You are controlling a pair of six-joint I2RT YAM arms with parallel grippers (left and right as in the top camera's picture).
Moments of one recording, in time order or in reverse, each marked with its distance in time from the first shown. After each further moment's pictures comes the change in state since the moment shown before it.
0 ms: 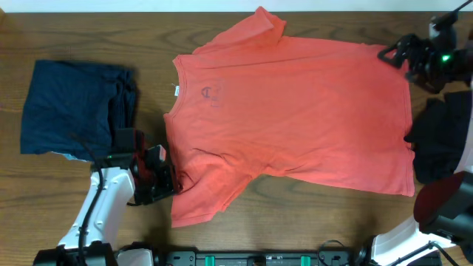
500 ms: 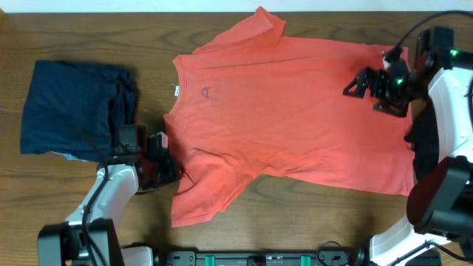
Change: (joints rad) left arm -0.007 0.108 -0.039 0.320 0.056 -0.029; right arm 0.120 0.000 -0.300 0.074 0.104 -0.022
